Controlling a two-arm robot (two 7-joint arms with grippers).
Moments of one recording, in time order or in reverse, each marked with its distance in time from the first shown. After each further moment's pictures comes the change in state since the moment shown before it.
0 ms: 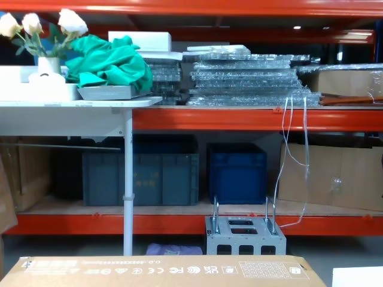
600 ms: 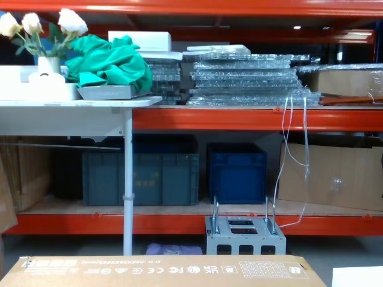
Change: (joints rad) left arm 0.000 0.000 0.000 0.000 0.000 0.000 0.000; right arm -0.009 0.007 0.009 -0.016 -0.006 0.004 -0.008
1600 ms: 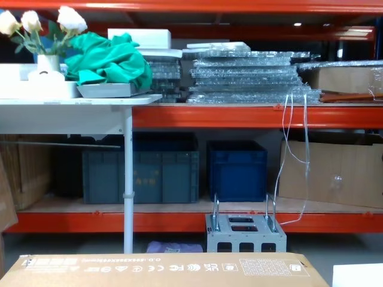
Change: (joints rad) left arm 0.000 0.000 0.000 0.000 0.000 0.000 0.000; right arm 0.018 0.097 0.096 -0.238 -0.086 0.107 0.011
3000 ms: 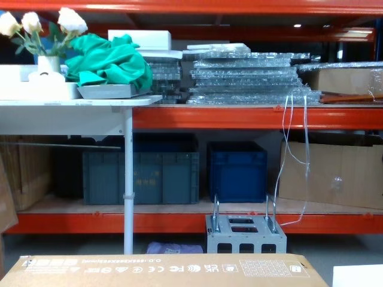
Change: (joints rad) left arm 0.000 0.000 0.000 0.000 0.000 0.000 0.000; right arm -0.020 0.117 0.080 -0.209 -0.032 0.113 -0.010
